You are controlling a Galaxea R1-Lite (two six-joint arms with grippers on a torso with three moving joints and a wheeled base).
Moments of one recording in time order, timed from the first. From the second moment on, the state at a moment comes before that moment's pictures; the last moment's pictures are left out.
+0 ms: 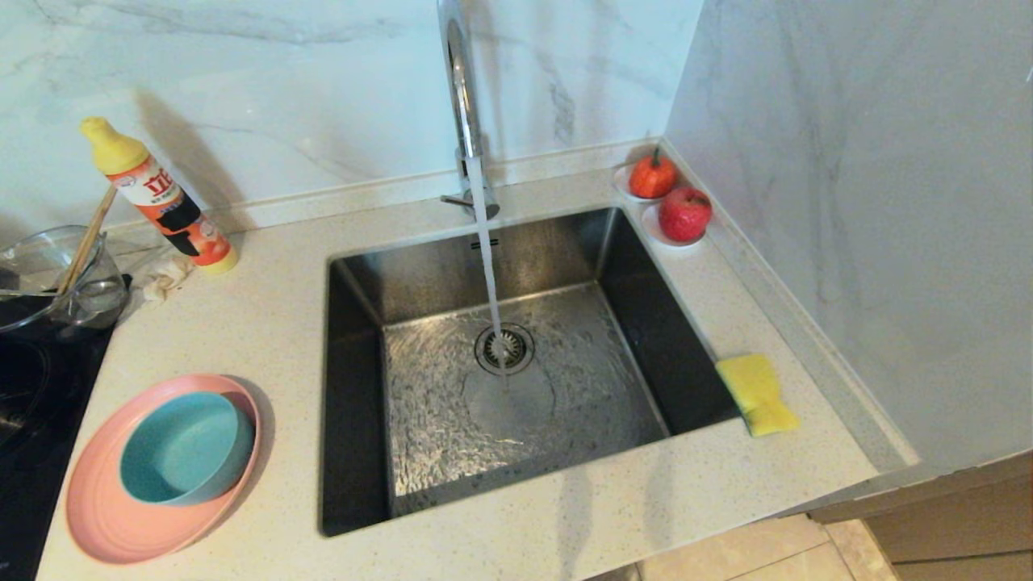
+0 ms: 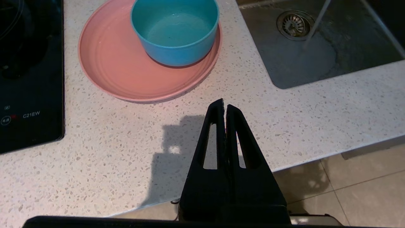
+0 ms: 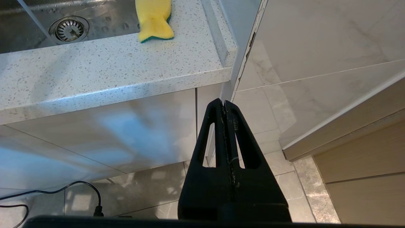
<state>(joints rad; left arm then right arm) -0.01 0.00 -0.03 0.07 -0.01 0.05 0.00 0.00 0.00 0.00 -0.01 0.01</state>
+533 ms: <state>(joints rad) -0.01 0.00 -0.01 0.01 -0.05 0.14 0.00 0.00 0.00 0.00 -0.01 0.01</state>
